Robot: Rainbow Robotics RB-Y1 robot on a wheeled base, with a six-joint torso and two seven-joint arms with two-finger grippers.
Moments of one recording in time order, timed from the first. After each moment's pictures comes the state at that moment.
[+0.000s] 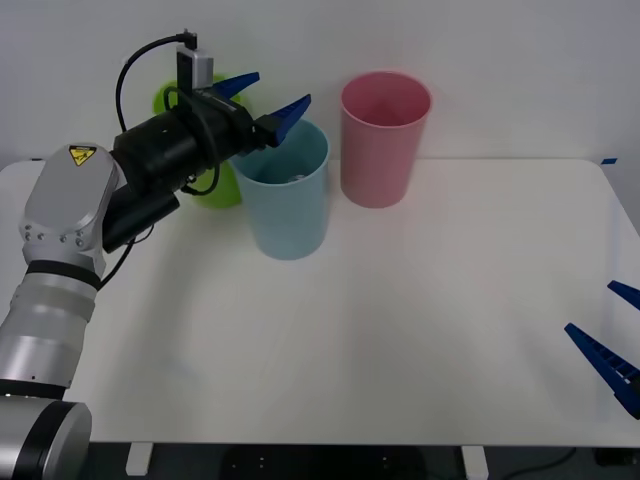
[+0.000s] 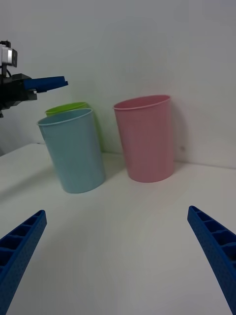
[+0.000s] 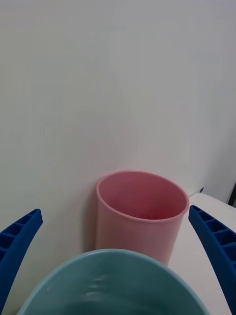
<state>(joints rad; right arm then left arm) 0.35 -0.40 -0.52 -1.66 0.96 -1.22 0.00 -0.64 0.28 0.08 -1.26 -1.47 -0.72 0.33</state>
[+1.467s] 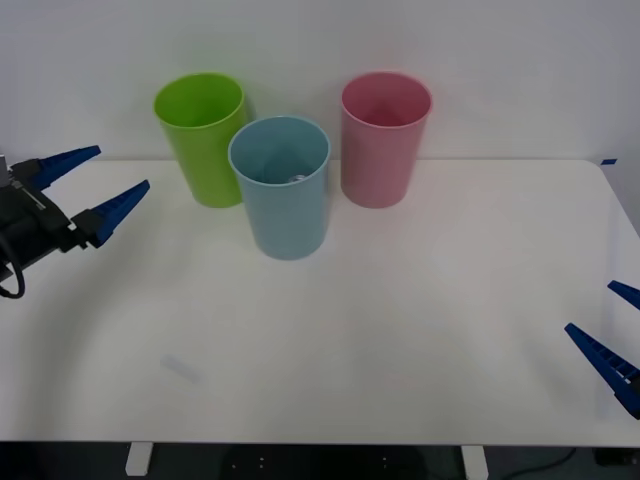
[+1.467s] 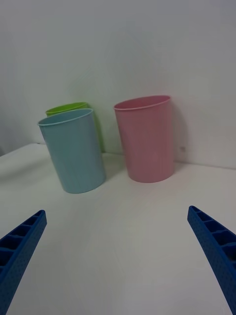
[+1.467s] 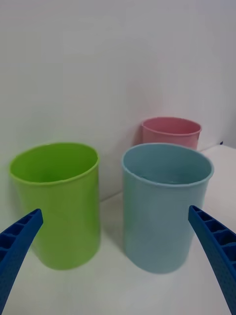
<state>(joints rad) 0.35 -0.40 -0.52 -1.66 0.96 -1.22 0.00 -0.13 0.47 0.47 -1.62 -1.34 -1.06 0.29</state>
